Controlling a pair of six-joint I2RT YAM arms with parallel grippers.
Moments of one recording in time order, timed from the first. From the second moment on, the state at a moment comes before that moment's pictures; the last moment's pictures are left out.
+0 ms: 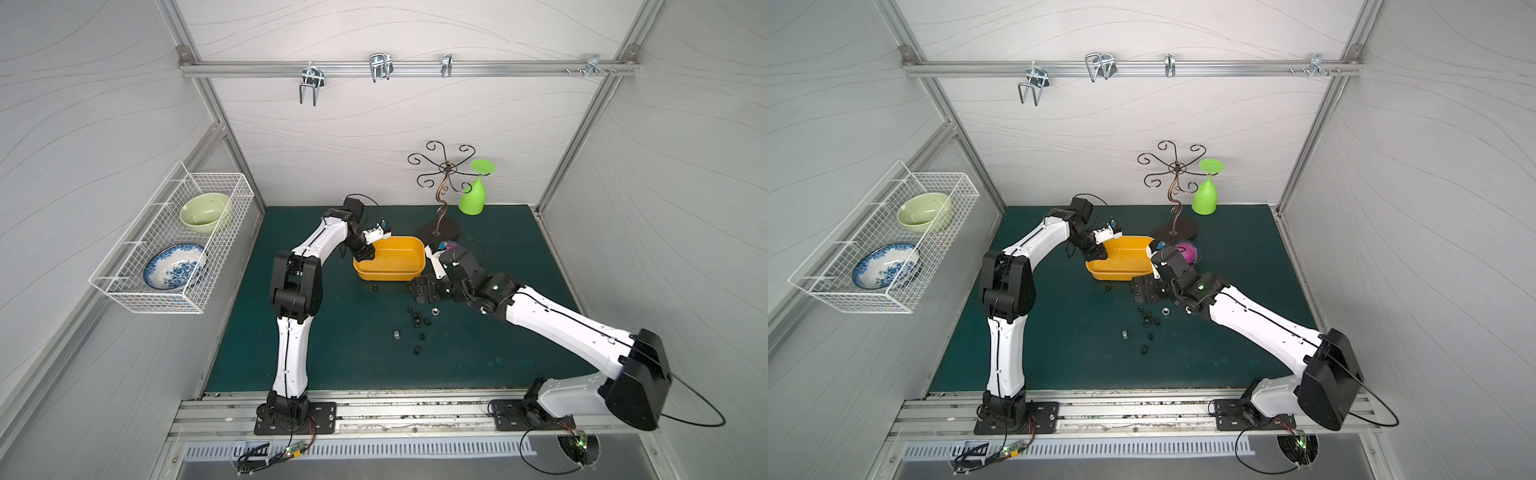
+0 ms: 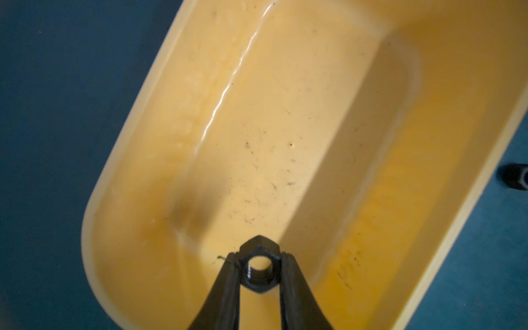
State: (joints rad) left arm -0.25 2.21 1.89 -0.93 0.30 0.78; right arm 0.86 1.32 1.07 -0.48 0.02 0.45
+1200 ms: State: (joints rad) left arm -0.30 1.95 1.68 -0.75 0.24 0.61; right arm 0.87 1.26 1.01 -0.36 -0.13 0.36
